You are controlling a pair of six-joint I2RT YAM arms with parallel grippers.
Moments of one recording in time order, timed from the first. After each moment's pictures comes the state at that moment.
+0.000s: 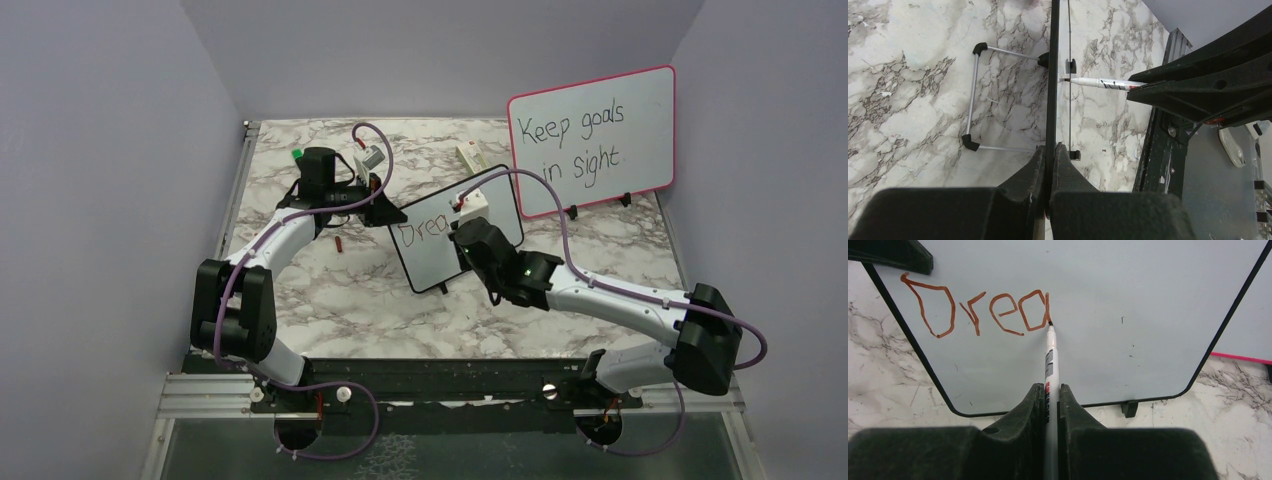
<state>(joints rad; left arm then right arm) -0.20 1.55 1.03 -0.10 1.03 -0.03 1.00 1.35 0.95 -0.16 0.59 0.25</state>
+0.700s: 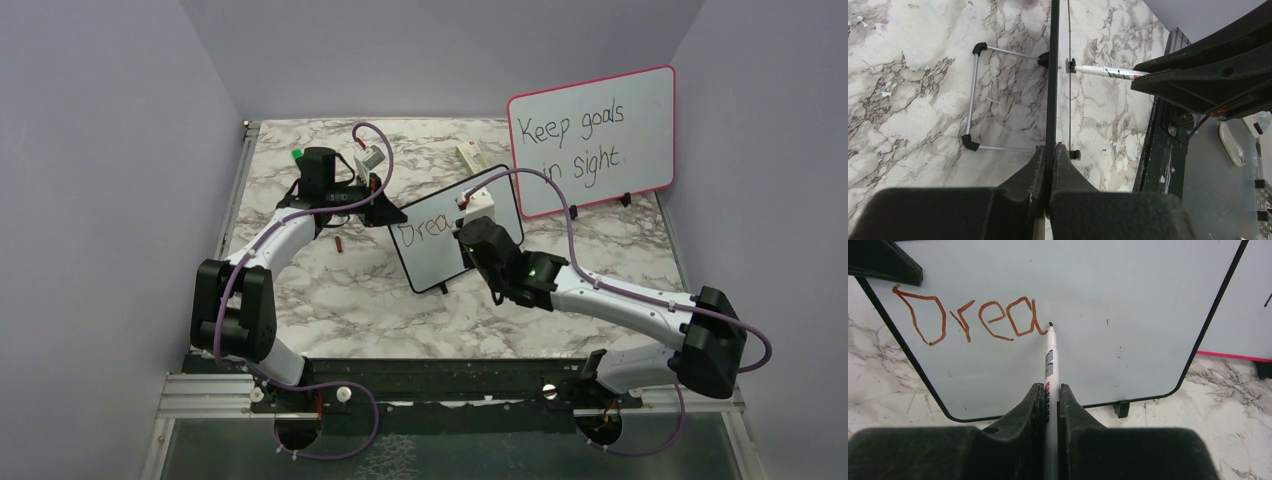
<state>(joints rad) -0.20 1.55 1.03 -0.11 1.03 -0.02 1.00 1.32 0.94 -0.17 0.62 0.25</state>
